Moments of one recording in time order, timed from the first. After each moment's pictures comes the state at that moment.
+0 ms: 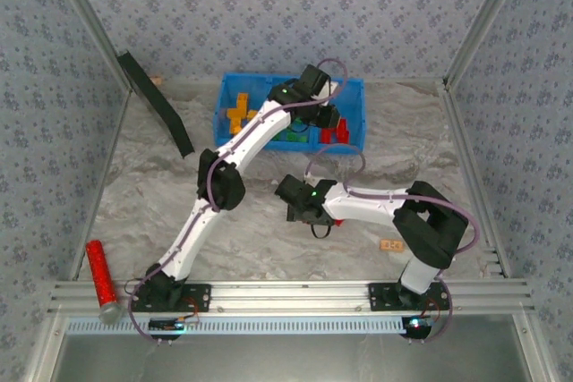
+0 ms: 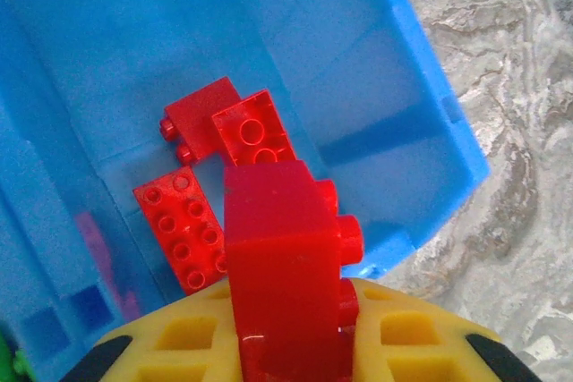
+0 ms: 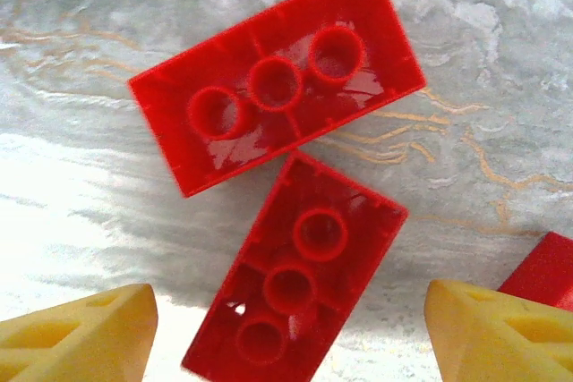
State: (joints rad) left arm -0.71 2.58 2.68 -0.96 0.23 -0.33; right arm 0.98 1.69 1.01 -0.64 0.29 1.00
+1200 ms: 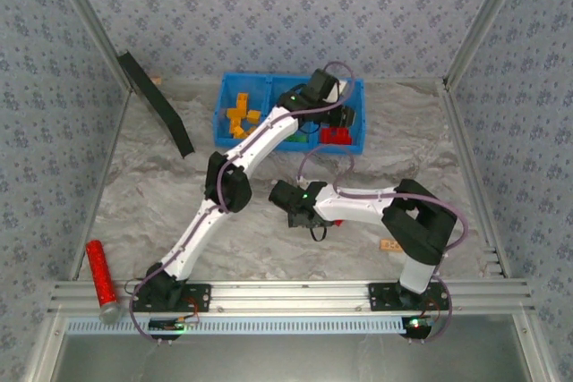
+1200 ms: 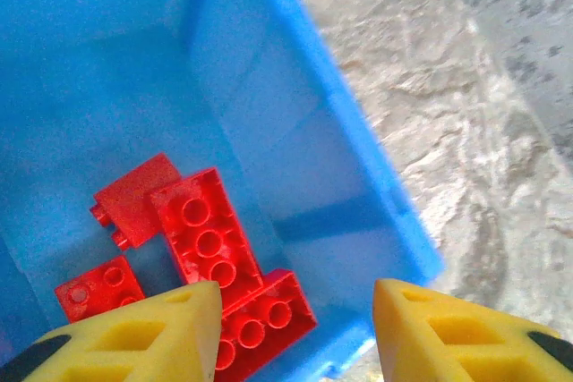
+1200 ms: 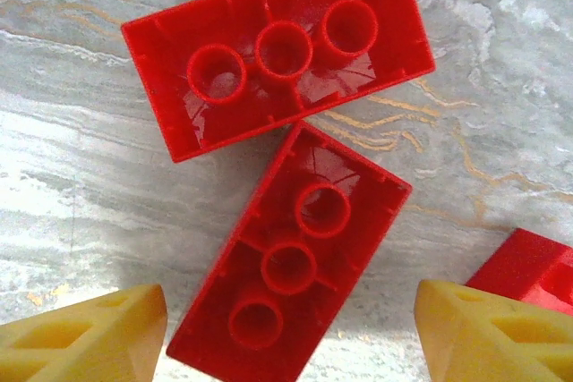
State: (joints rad) left arm -0.74 2.63 2.74 -0.81 0.23 -0.39; right arm 1.01 1.76 1.05 -0.70 0.34 0.93
